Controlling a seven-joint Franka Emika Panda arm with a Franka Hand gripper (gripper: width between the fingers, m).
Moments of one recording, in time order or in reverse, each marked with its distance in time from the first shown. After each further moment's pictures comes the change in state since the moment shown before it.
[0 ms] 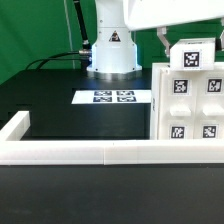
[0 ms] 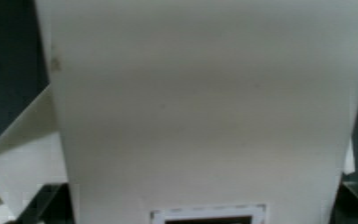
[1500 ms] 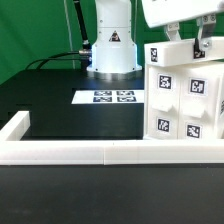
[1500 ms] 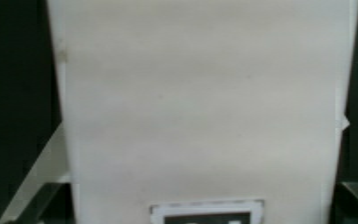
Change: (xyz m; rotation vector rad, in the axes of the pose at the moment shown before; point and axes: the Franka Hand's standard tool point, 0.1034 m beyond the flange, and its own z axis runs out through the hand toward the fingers) arm -0.002 0.008 -0.003 0.037 -0.018 0.897
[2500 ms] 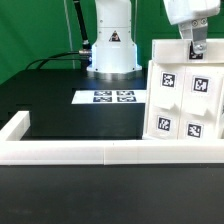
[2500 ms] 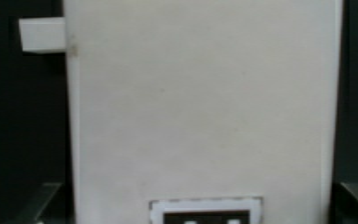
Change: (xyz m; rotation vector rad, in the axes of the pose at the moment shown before) arm -0.009 0.001 0.002 0.000 -0.033 0.423
